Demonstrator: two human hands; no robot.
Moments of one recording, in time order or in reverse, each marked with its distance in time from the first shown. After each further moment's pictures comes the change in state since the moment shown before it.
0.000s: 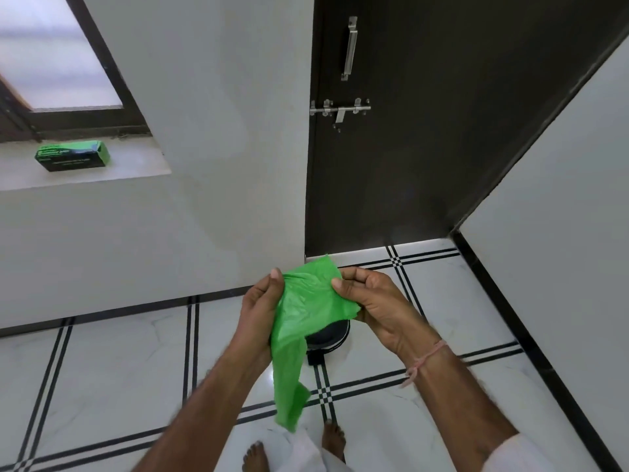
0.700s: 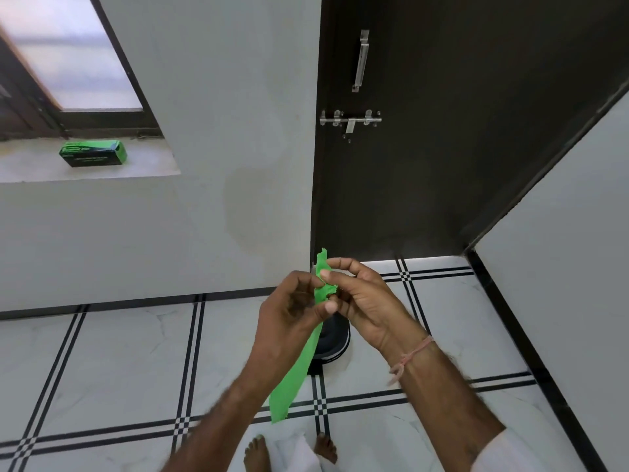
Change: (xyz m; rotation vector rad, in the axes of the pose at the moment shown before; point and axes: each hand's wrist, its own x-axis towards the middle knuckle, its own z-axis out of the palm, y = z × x) left_hand -0.024 -0.015 0.059 0.603 -0.032 0.443; right_hand 0.013 -0.027 -0.003 0.112 0.001 0.033
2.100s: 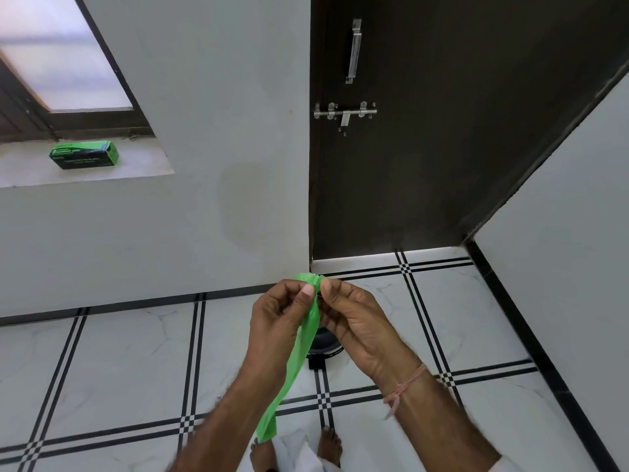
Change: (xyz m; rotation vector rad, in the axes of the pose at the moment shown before) left_hand -0.009 0.001 0.003 -0.344 0.114 -0.178; right_hand -0.018 0.034 0.000 0.151 -0.073 -0.029
